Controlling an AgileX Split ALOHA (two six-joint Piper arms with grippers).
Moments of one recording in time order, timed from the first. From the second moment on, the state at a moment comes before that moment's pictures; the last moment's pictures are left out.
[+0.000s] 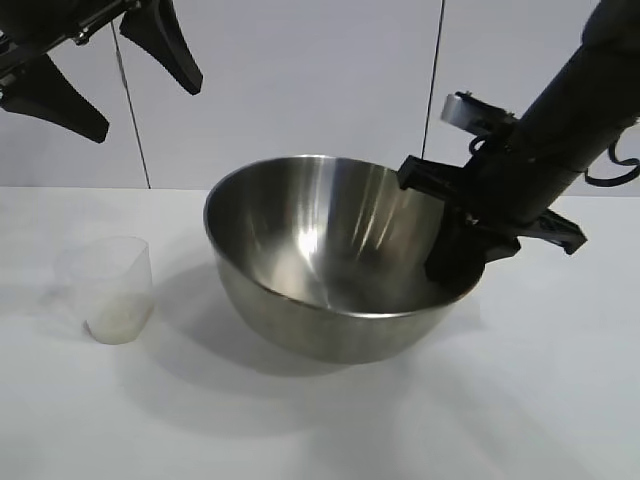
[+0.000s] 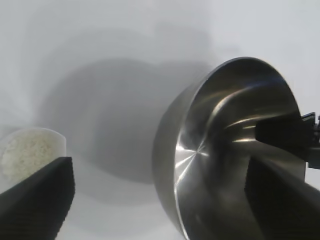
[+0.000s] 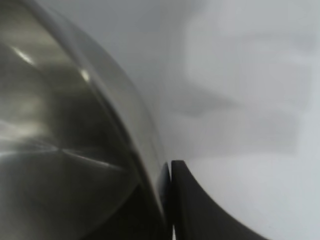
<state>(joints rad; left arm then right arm) -0.27 1.65 -1.31 -0.53 0.81 0.11 0.24 1.91 -1.16 0.53 0.66 -0.25</state>
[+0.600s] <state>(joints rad) -0.27 1.65 -1.31 -0.53 0.81 0.11 0.32 1.99 -1.25 0.39 0.66 -0.10</state>
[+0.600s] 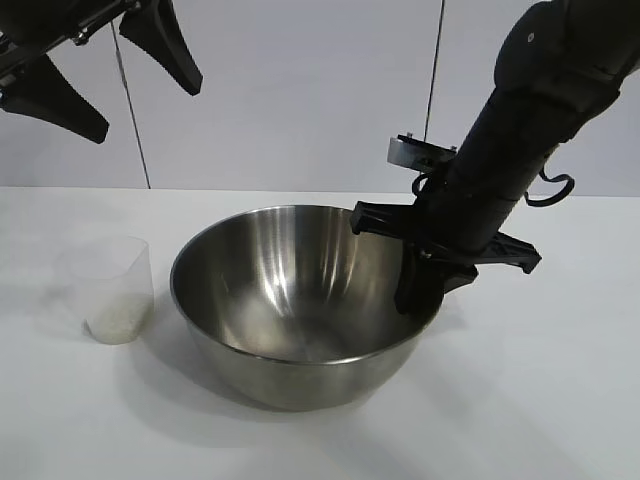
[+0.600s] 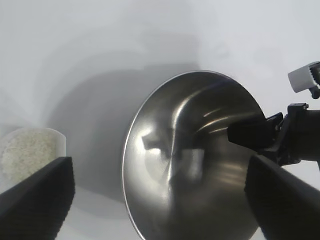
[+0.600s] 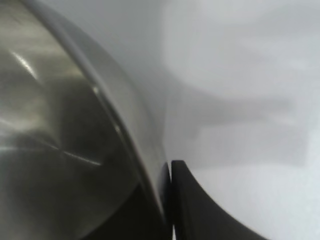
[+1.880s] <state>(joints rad) -0.27 1.44 -1.09 -0.46 0.46 0.52 0.13 1.79 -1.41 0.42 0.94 -0.07</state>
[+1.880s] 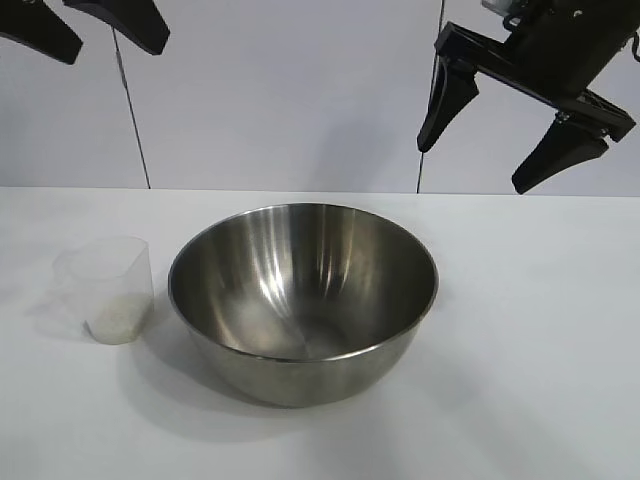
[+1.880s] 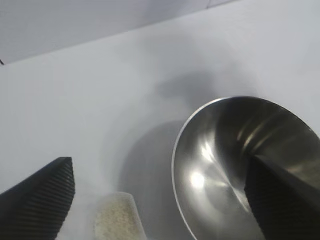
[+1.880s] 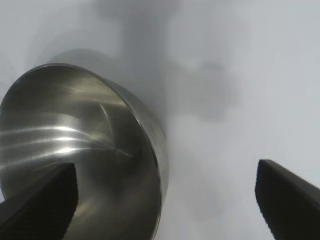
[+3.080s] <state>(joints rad) -0.27 1.83 -0.19 -0.30 -1.14 0.32 0.13 1.79 -1.41 0.42 0.95 -0.08</state>
